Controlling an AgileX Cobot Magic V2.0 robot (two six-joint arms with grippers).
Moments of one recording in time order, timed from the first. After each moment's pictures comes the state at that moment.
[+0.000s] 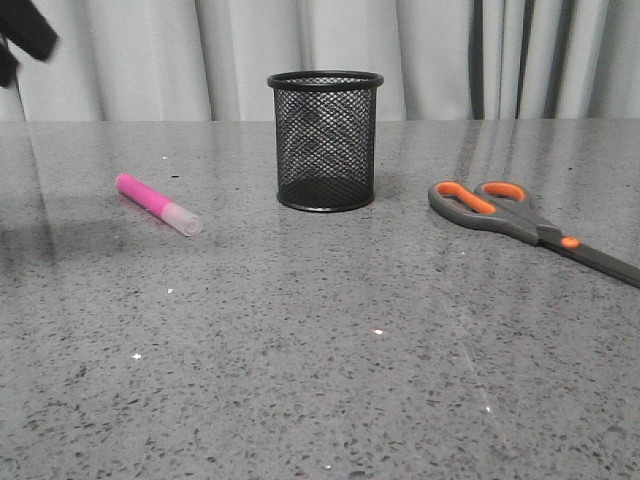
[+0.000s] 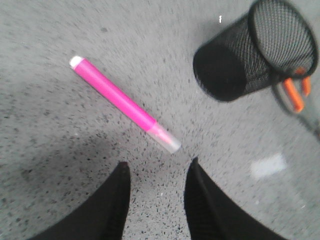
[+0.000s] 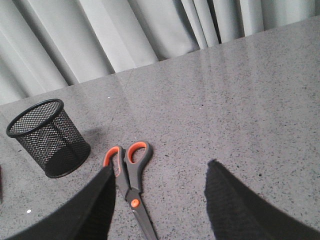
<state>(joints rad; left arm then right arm) -0.21 1.31 -1.09 -0.53 0.89 0.15 0.11 0.24 -0.35 0.08 0.37 0.24</state>
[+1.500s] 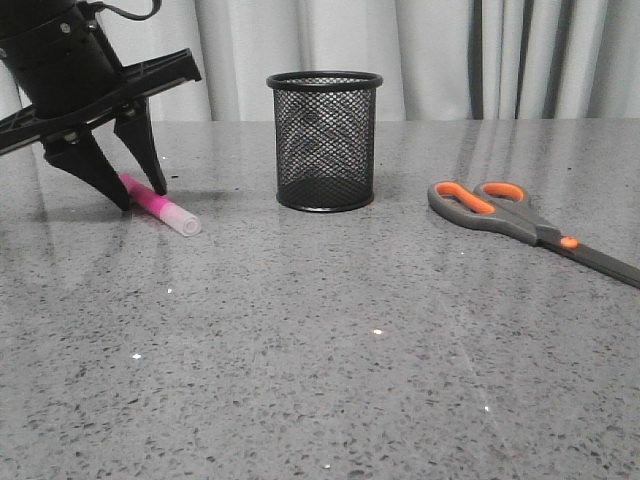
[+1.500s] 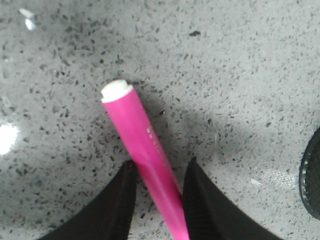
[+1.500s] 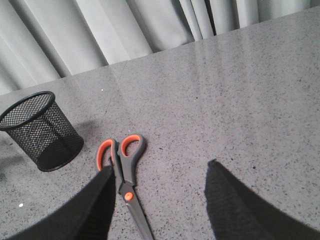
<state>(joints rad) -0.32 1.78 -1.36 -0.24 0.88 -0.49 0.11 0.26 -0.36 0.07 0.39 0.23</state>
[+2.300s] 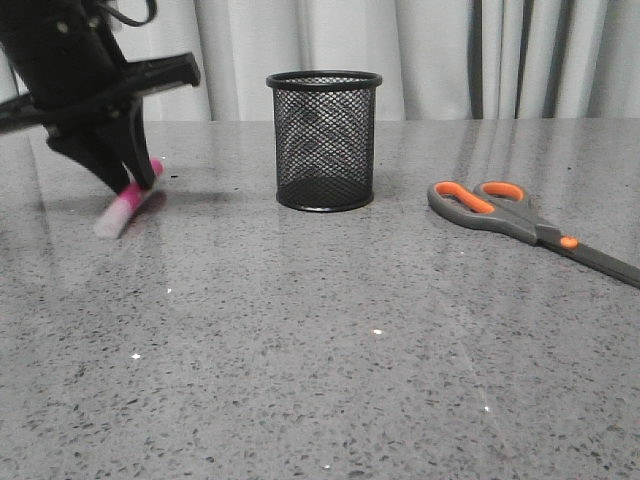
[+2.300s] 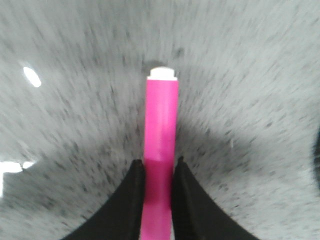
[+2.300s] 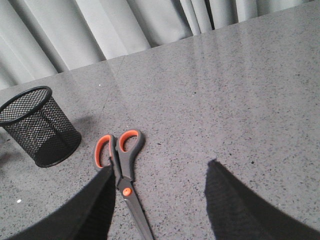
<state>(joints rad) -0.33 1.74 -1.37 -0.14 0.83 -0.36 0.11 0.26 -0.36 0.07 0.40 0.23</state>
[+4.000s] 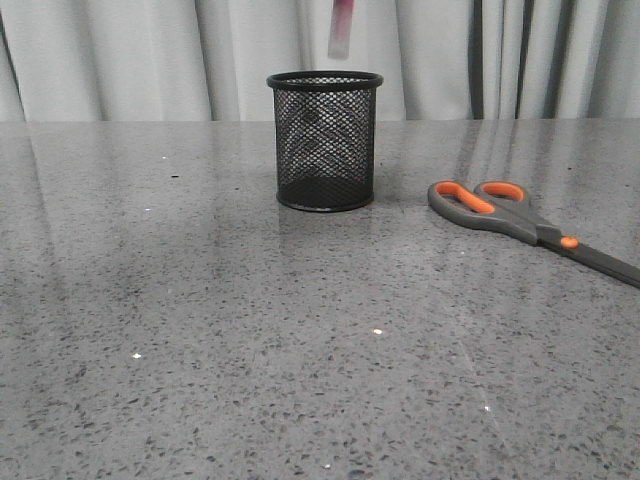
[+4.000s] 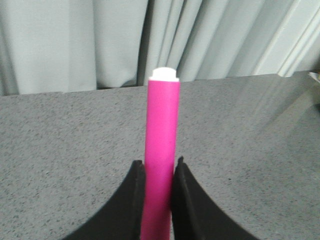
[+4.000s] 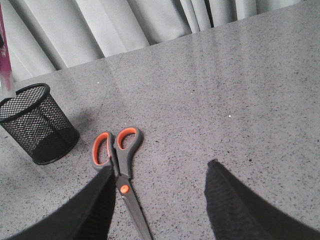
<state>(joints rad) -0.67 1.68 -1.31 -0.43 -0.03 0.10 0.11 0.26 -0.36 0.07 0.41 0.23</state>
